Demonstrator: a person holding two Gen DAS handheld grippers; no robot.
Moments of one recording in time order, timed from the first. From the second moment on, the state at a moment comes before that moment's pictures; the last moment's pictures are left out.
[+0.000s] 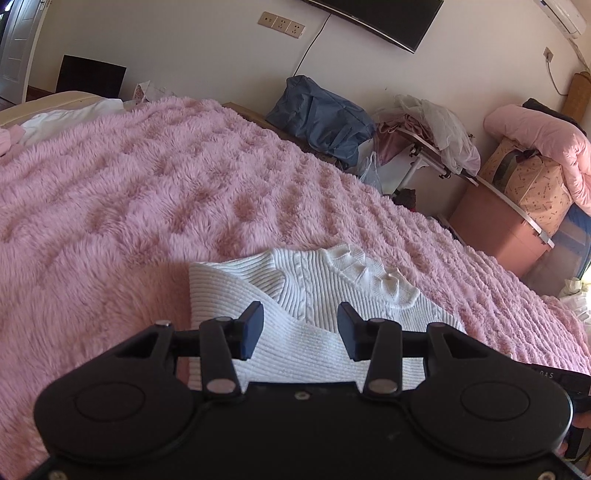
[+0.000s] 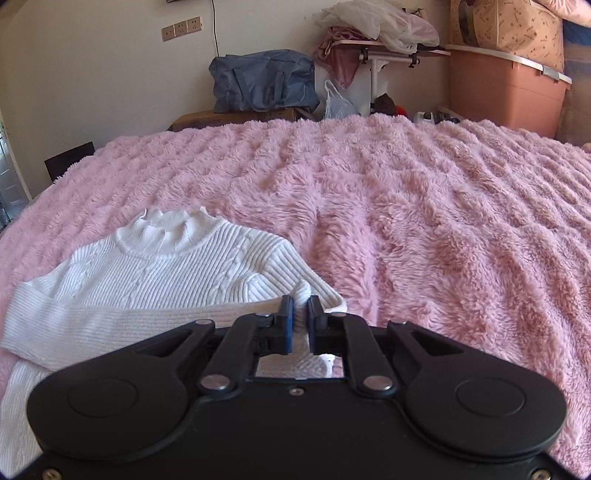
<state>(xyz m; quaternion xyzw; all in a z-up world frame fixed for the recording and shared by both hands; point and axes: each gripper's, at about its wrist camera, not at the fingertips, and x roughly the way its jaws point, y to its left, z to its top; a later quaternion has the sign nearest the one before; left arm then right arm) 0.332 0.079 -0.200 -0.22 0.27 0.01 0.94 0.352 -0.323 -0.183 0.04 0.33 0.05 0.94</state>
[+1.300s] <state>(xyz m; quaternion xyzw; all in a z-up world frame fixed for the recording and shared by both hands) 0.315 0.066 -0.240 -0.24 0.28 0.00 0.93 0.313 -0.269 -0.200 -0.04 0.29 0.08 0.95</state>
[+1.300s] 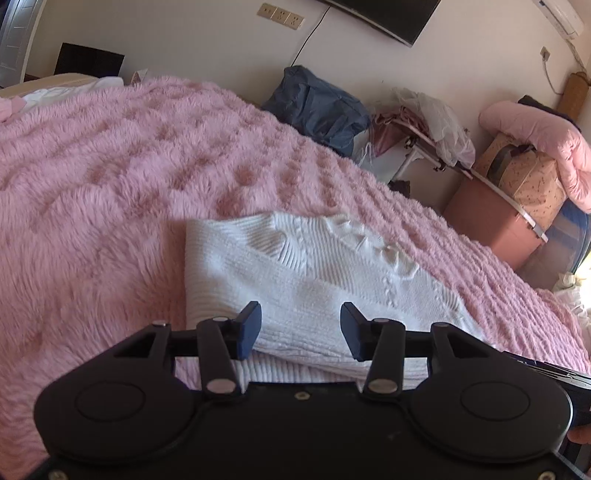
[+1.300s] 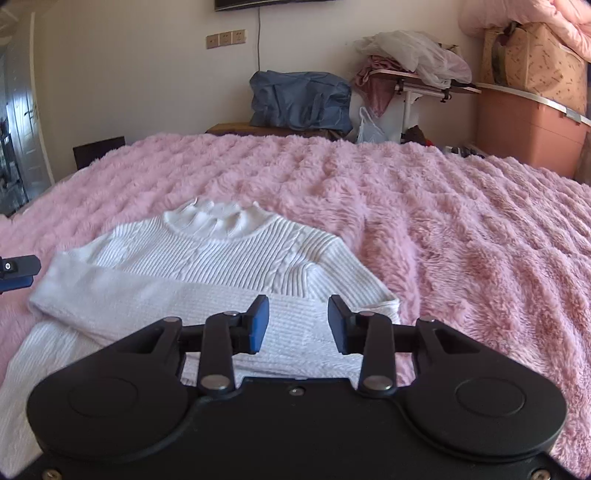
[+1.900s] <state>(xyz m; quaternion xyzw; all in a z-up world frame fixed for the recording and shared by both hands) 0.275 0.073 -0.201 -0.25 0.29 -0.03 0.92 0.287 -0.281 -0.185 0.01 0.33 0.07 0.94</state>
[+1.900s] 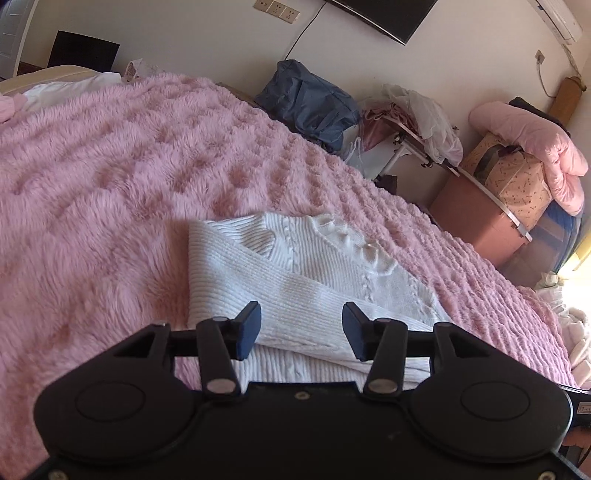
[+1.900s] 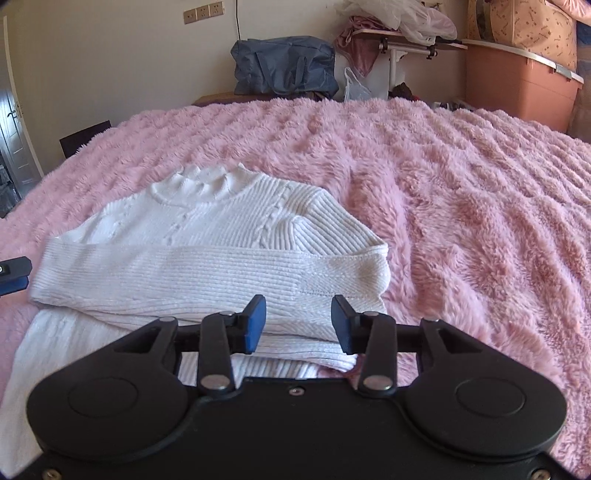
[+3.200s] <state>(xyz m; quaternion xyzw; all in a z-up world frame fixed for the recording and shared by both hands) 0.034 0.060 -0.262 -0.25 0.51 -0.06 0.82 0.039 -0.290 -0.222 0.05 0.54 0.09 0.83</state>
